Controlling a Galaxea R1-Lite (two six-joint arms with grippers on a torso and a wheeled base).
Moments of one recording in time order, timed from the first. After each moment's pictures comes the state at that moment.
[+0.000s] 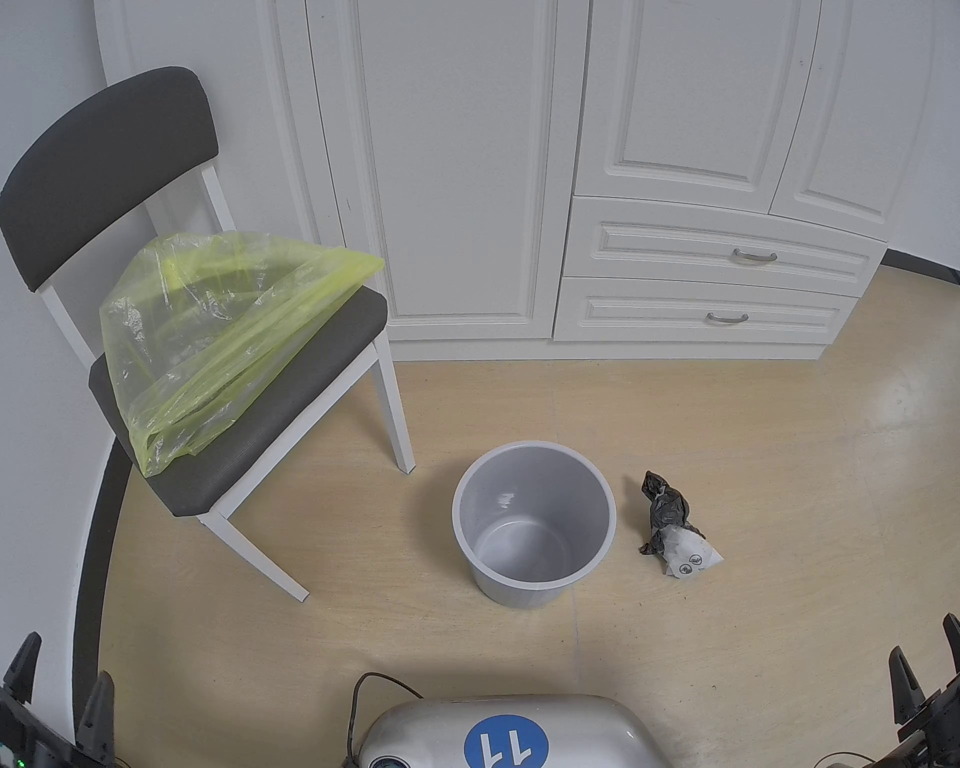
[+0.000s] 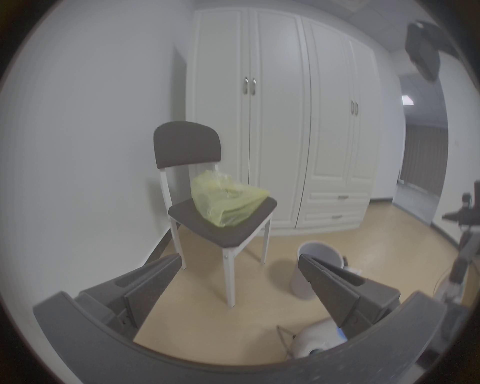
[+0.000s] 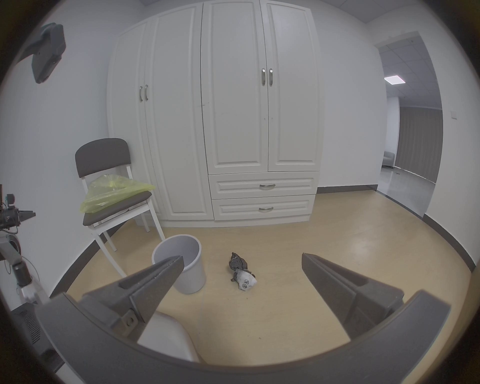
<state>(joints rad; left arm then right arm) 0.00 0.02 -0.02 -0.04 -0.03 -0.02 0.00 0.02 -0.02 -0.01 -0.02 0.02</state>
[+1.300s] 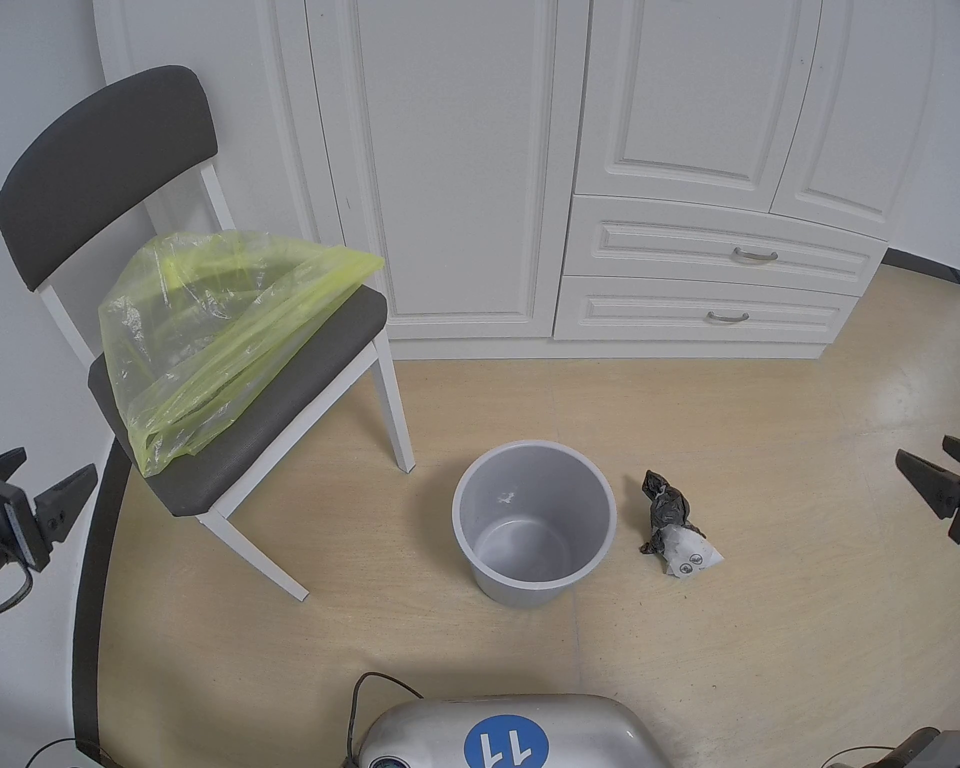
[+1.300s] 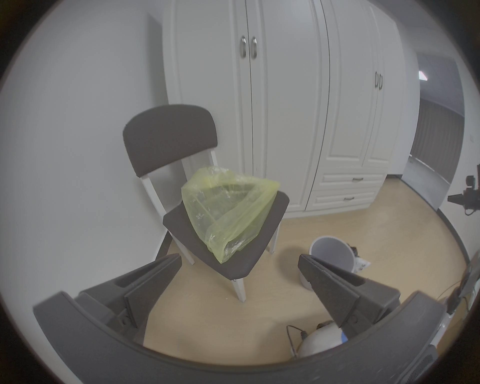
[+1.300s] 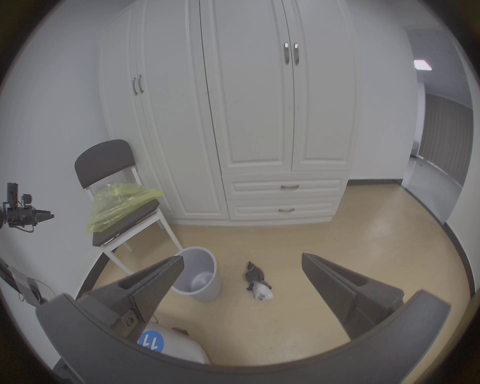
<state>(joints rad) 0.00 0.83 -0.58 -0.03 0.00 0.05 0.02 0.83 -0.56 -0.11 0.09 0.02</state>
